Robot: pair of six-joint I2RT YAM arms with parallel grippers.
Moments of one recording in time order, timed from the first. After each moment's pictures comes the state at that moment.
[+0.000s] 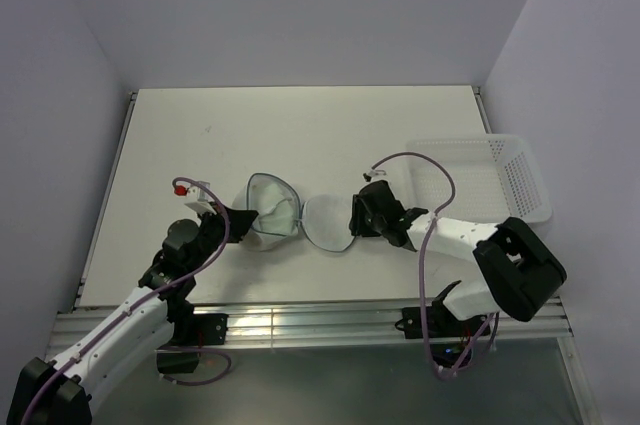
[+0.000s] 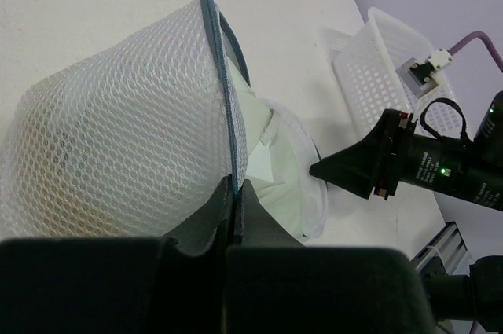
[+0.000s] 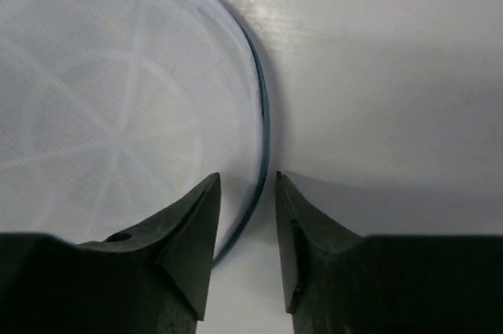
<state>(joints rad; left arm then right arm) -0.49 0.60 0.15 0.29 0.06 -0.72 0.65 1.37 0.54 -0.04 0.14 0.57</state>
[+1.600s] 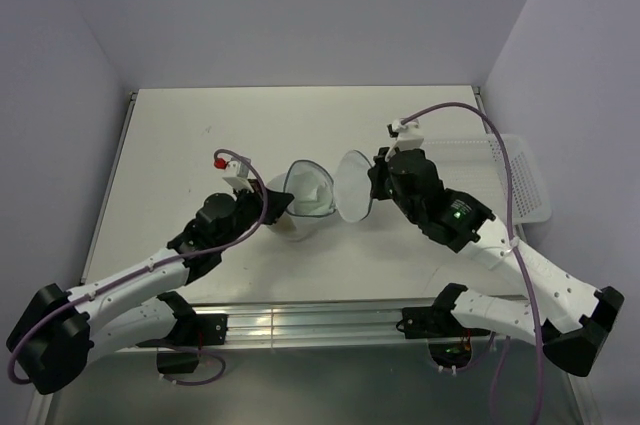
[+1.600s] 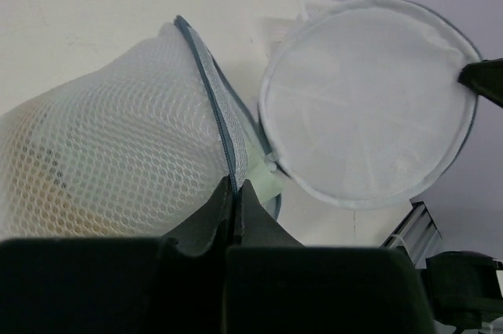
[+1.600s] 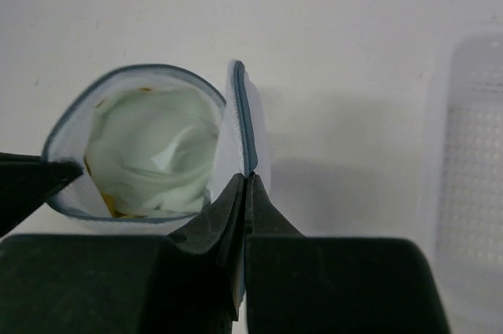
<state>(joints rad) -0.75 1.00 0.44 0.40 -0.06 -0.72 0.78 0.98 1.00 -0.48 0.42 0.43</state>
